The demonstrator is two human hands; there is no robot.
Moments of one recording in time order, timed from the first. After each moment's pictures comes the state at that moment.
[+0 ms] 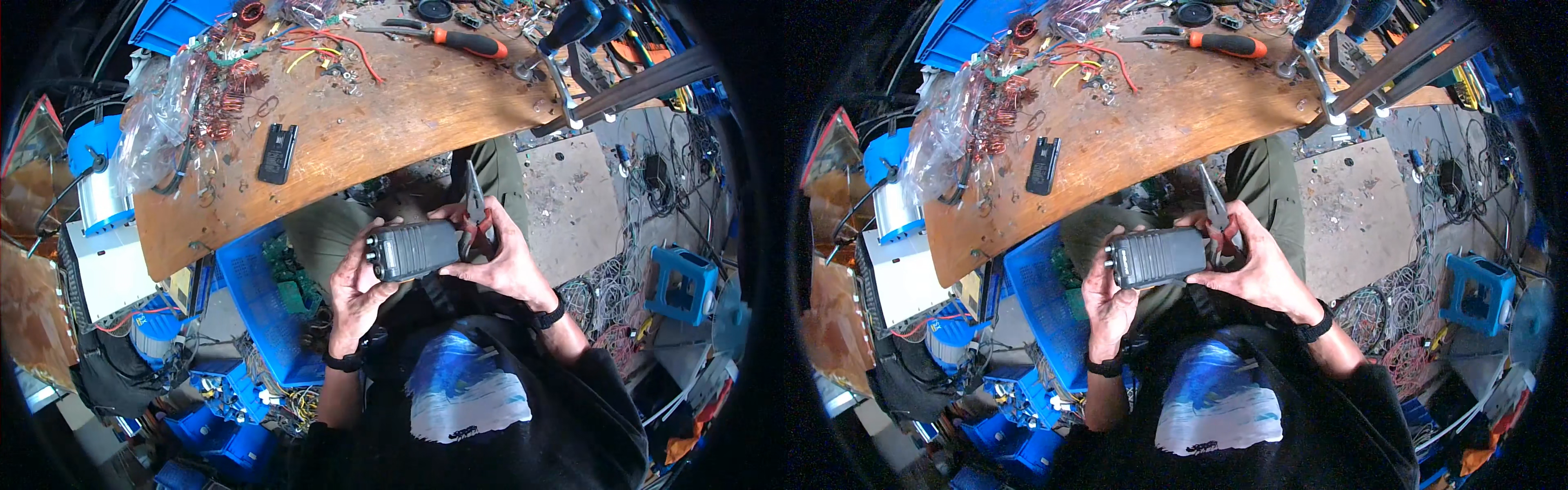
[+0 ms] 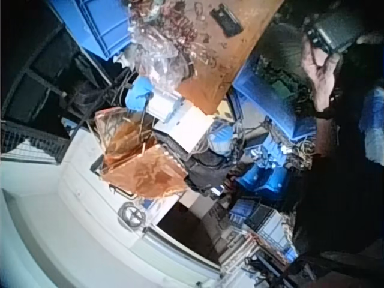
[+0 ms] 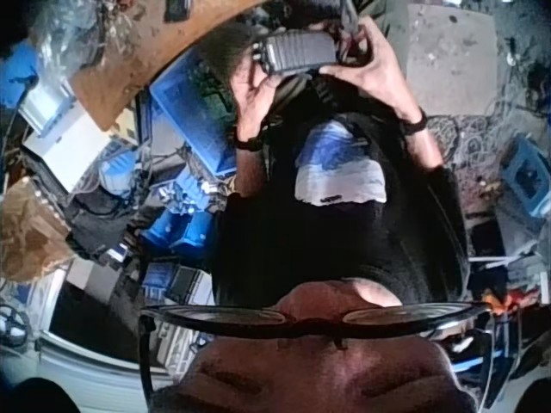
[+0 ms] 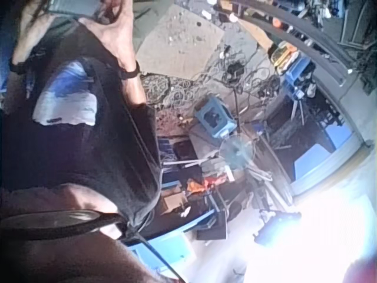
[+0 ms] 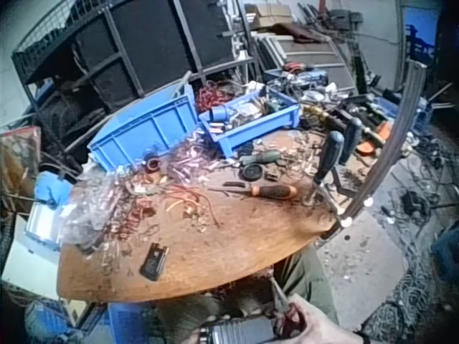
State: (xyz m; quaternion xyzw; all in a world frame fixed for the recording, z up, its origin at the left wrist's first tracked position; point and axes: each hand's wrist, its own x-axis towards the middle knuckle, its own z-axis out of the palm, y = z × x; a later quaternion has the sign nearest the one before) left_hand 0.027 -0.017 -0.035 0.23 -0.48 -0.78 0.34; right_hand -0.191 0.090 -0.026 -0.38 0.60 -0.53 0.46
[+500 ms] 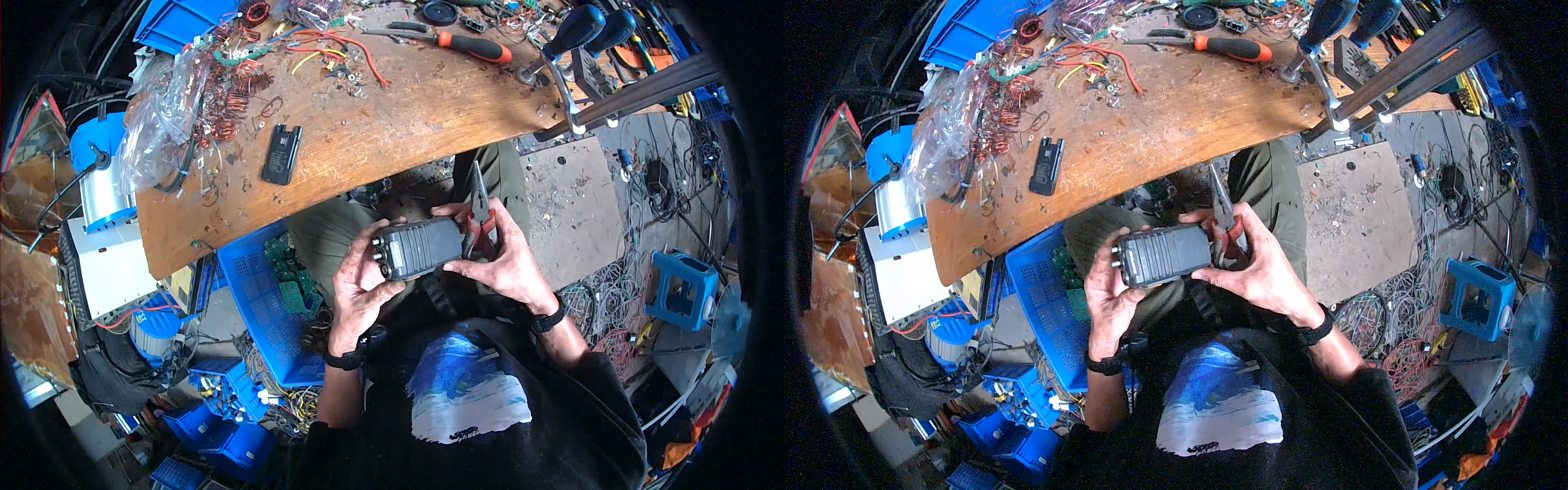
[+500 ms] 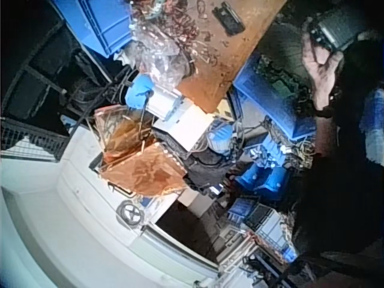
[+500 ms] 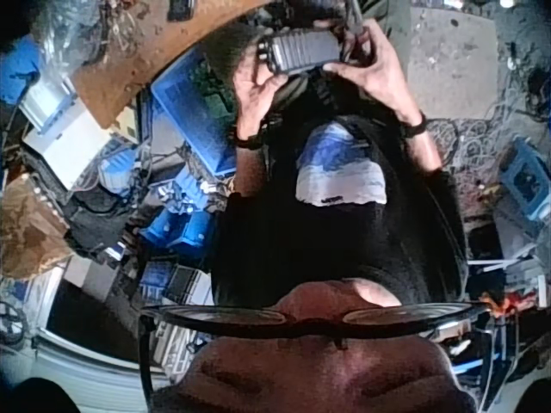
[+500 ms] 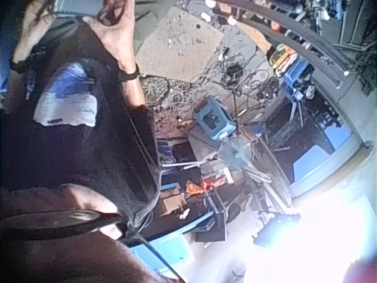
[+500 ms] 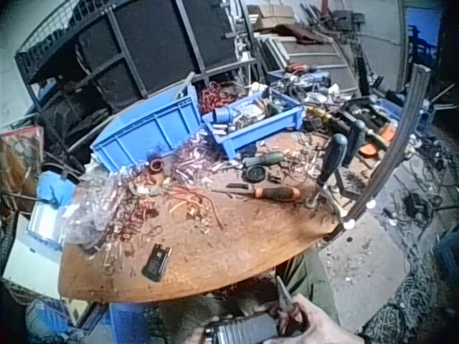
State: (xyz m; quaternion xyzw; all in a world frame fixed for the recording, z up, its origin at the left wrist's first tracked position) left_hand 0.026 -0.024 -0.040 0.19 -0.51 -0.77 0.33; right_hand -0.191 0.089 -0.015 -0.36 0.61 -0.54 0.45
